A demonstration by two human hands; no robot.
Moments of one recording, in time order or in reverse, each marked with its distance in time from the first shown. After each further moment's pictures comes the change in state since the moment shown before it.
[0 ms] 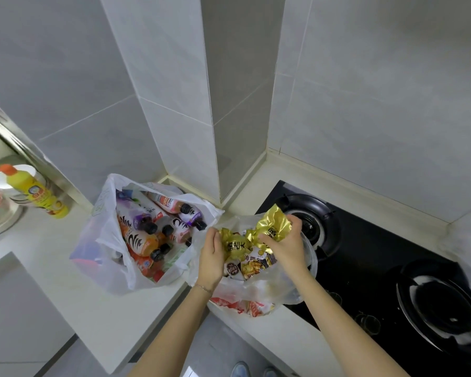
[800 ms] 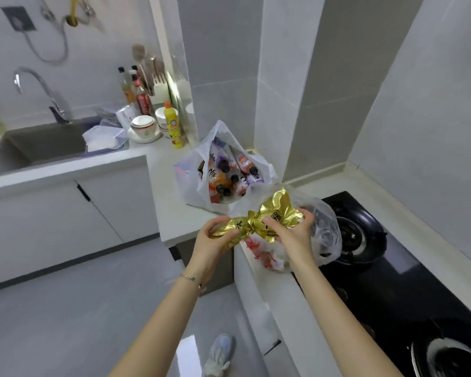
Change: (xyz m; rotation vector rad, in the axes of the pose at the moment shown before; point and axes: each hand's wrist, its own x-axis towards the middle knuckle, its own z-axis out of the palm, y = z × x) left_hand -0.219 0.043 -0.020 -0.474 0.419 -0.213; right_hand -0.121 -0.032 -0.047 0.258 -0.504 -0.020
